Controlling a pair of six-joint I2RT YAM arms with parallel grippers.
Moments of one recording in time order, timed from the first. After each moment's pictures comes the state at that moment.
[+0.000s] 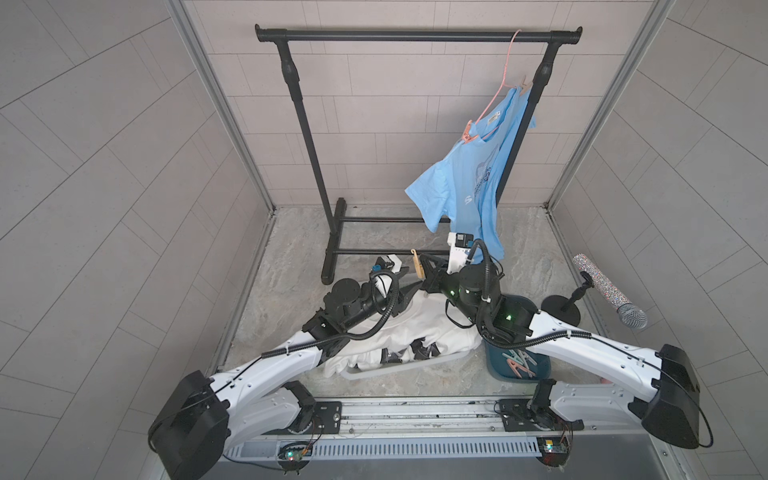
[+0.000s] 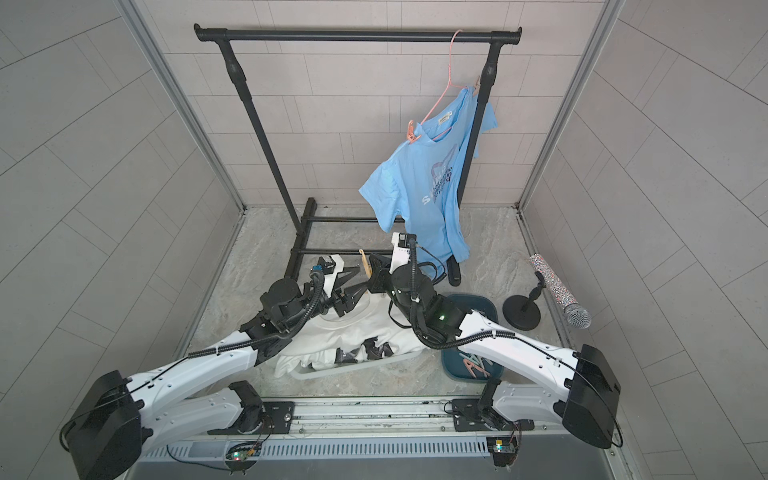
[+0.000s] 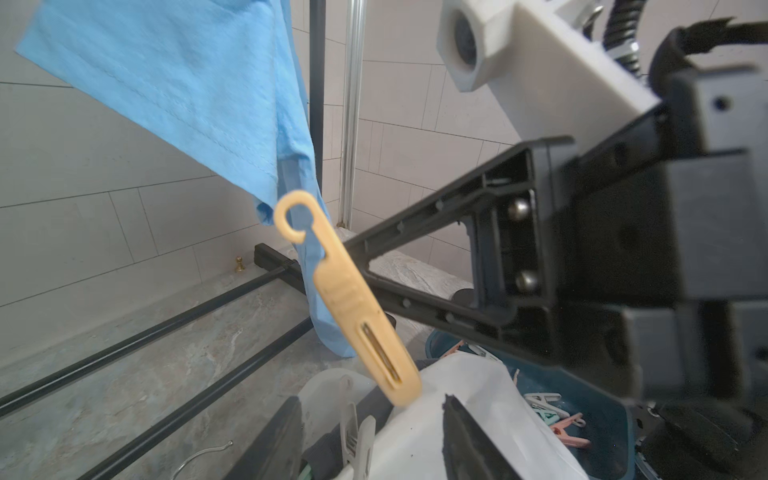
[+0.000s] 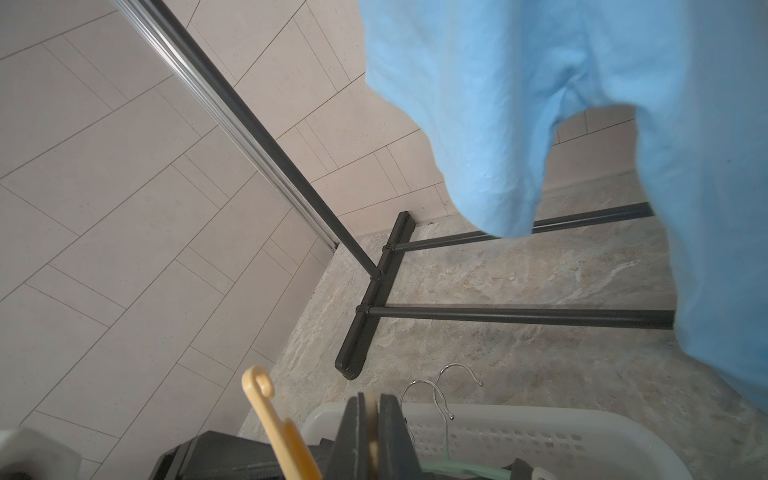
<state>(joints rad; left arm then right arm) -0.72 1.07 0.55 0.51 0.24 -0.09 0.93 1.20 0.92 0.10 0.42 0.67</state>
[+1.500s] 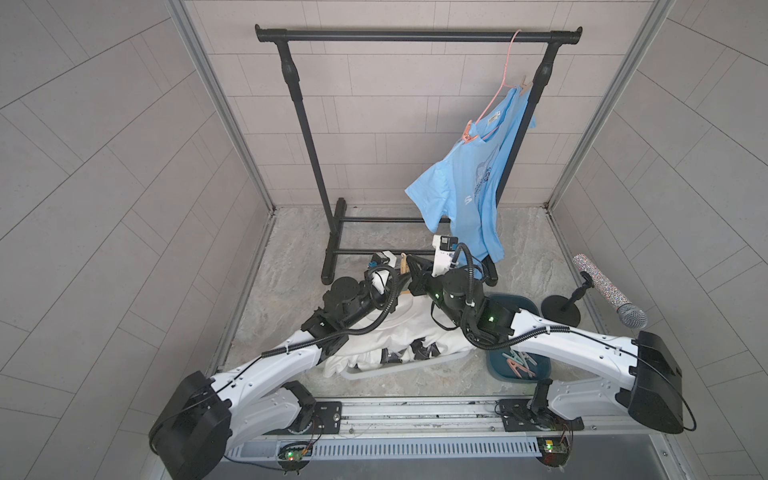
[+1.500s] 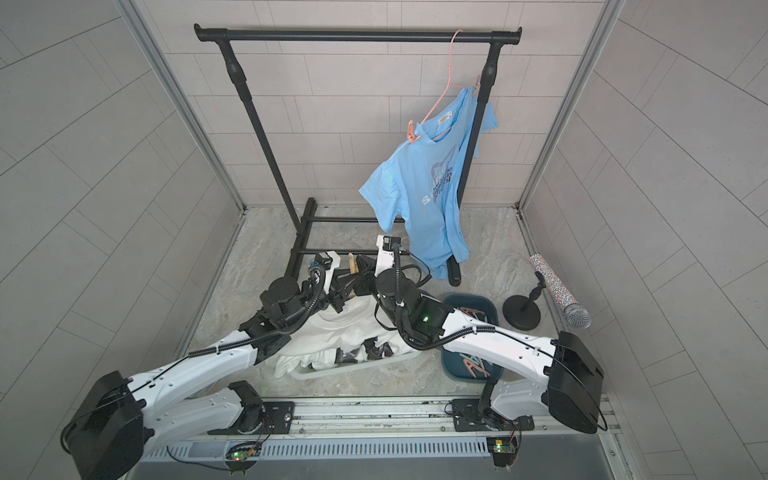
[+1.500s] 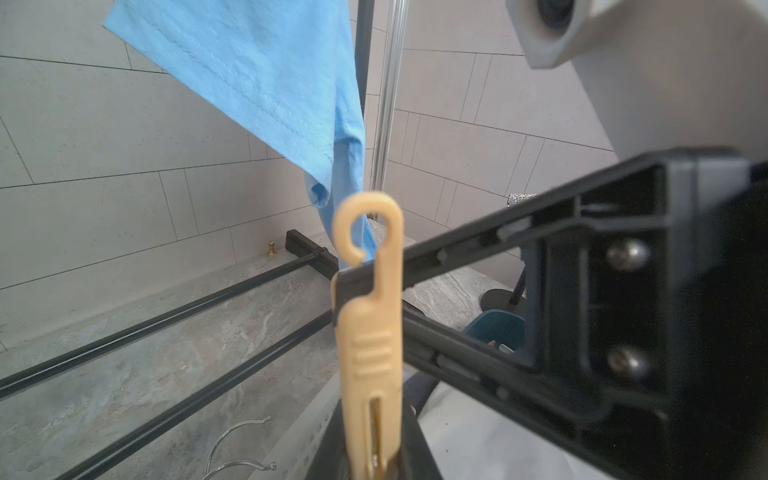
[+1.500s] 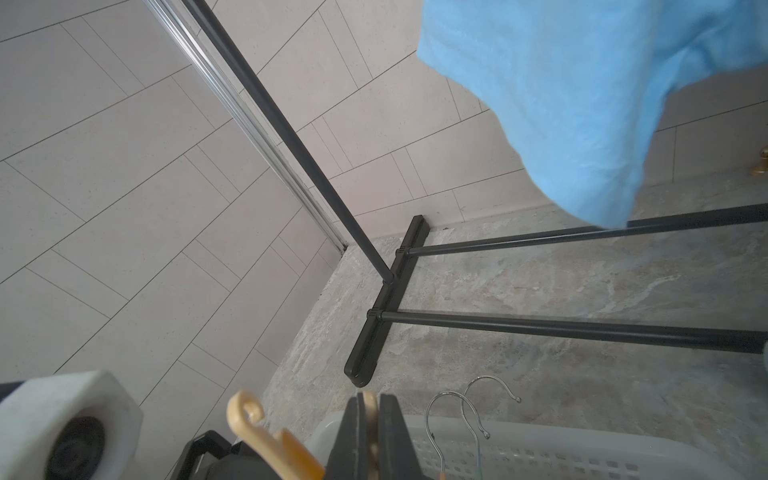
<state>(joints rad) -0.70 1.07 0.55 0.47 0.18 -0.09 0.98 1.30 0.95 0.20 0.46 0.63</state>
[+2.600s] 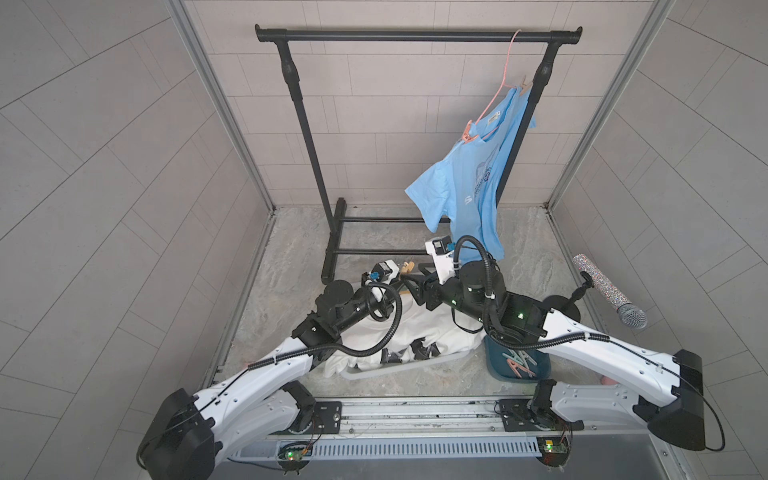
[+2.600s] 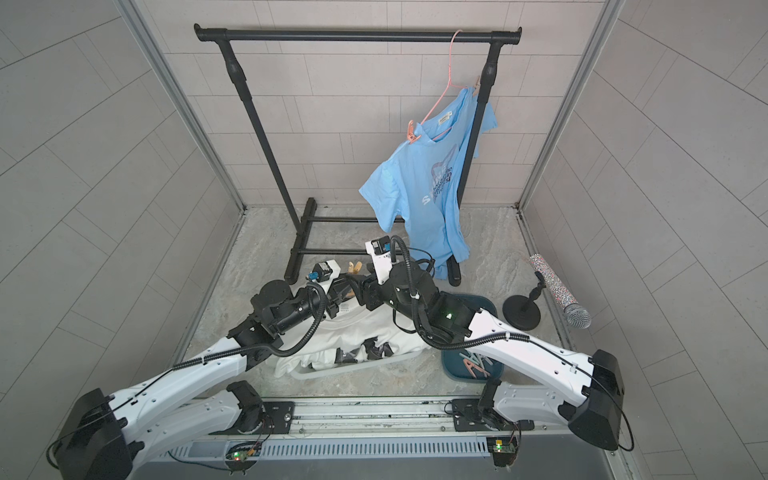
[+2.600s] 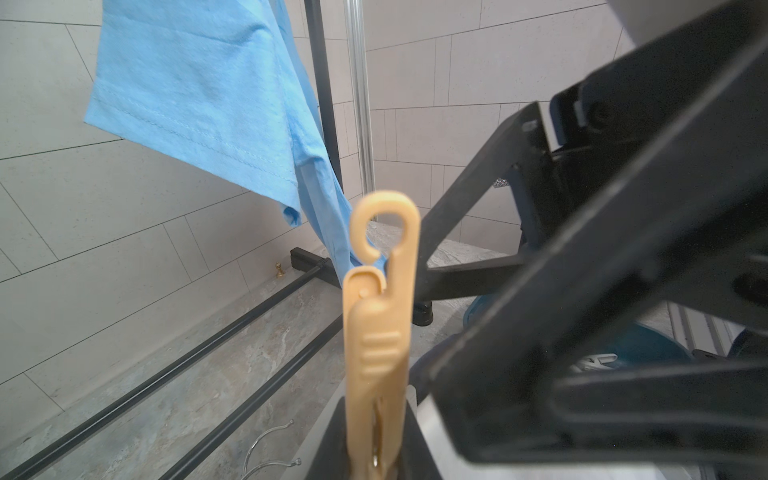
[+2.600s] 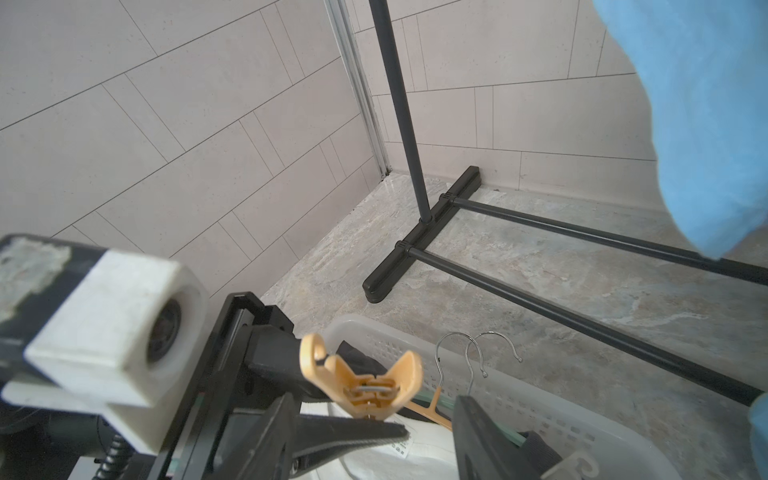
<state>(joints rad) -0.71 0.97 0.54 0.38 0.23 0.11 0.96 1.18 1.05 -0.14 0.15 0.39</state>
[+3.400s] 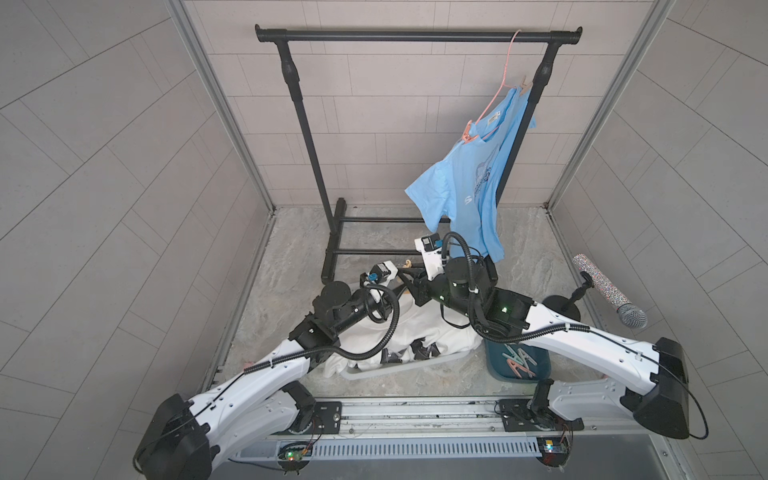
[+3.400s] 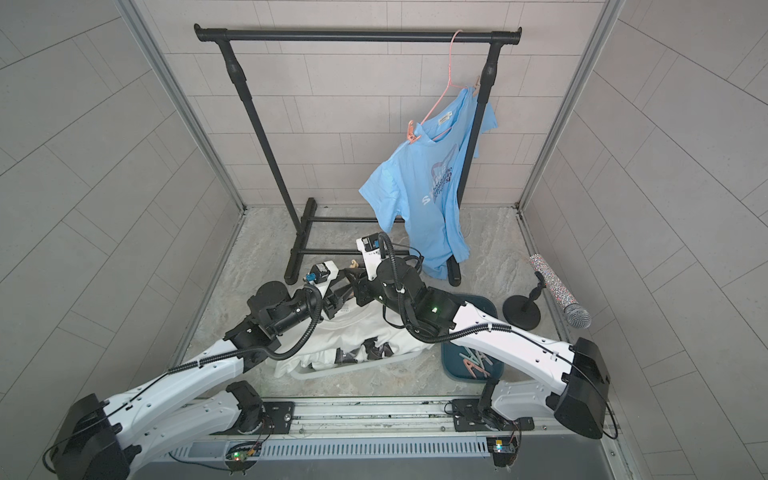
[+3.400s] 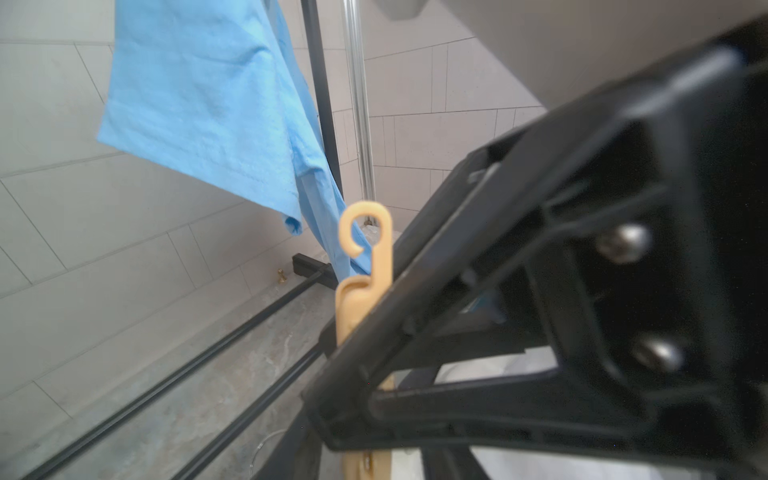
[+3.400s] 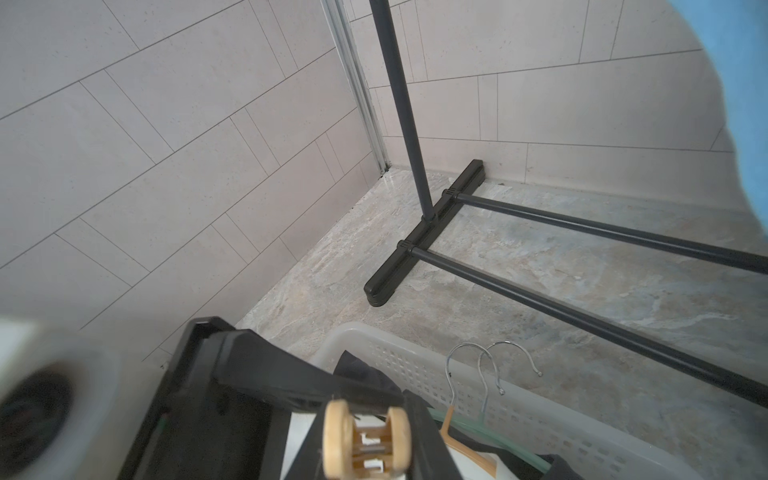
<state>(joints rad) -0.70 0.93 0.54 0.37 0.22 0.12 0.95 1.26 1.08 -0.11 0.17 0.39</state>
